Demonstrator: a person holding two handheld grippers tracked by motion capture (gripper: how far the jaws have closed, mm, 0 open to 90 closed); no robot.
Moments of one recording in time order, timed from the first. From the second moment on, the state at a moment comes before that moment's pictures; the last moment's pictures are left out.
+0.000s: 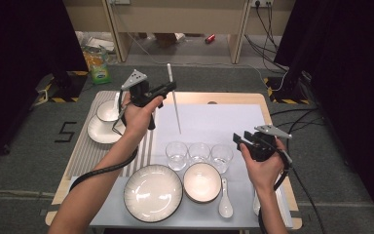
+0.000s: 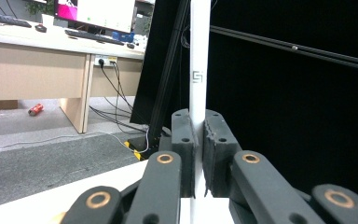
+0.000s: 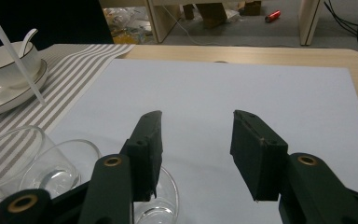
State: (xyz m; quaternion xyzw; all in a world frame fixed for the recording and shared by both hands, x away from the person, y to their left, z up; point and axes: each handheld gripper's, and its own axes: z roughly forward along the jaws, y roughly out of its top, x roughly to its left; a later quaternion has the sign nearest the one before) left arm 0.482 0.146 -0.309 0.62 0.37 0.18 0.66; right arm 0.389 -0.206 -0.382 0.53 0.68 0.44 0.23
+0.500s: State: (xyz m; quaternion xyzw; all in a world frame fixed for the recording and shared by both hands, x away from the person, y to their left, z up) left arm 0.480 0.154 -0.308 0.62 0.38 0.18 0.66; right arm 0.386 -0.214 -0.380 0.54 0.67 0.45 0.24
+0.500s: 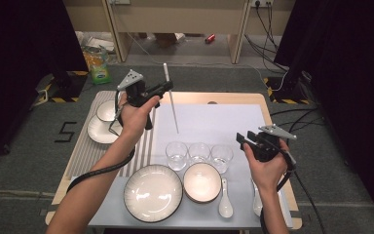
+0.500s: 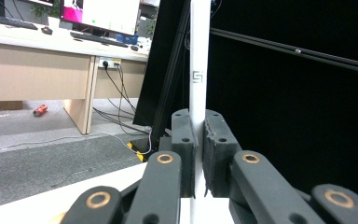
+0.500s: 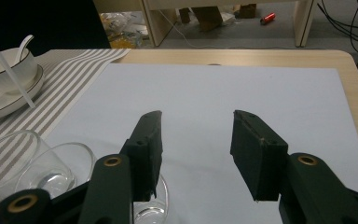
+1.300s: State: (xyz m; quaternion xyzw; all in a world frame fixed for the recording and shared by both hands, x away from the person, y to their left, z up) left arm 0.476 0.165 -0.309 0.61 0.38 0.19 0.66; right arm 0.386 -0.214 -0.380 0.54 0.67 0.45 0.23
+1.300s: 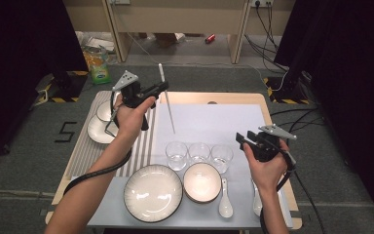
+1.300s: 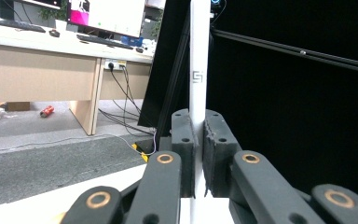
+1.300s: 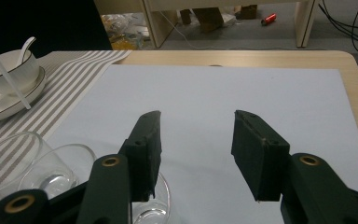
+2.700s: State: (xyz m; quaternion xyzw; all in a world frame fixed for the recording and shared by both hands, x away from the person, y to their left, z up) left arm 0.472 0.178 -0.313 0.61 0.39 0.20 0.66; right arm 0.387 -0.212 -0.381 0.54 0.67 0.45 0.23
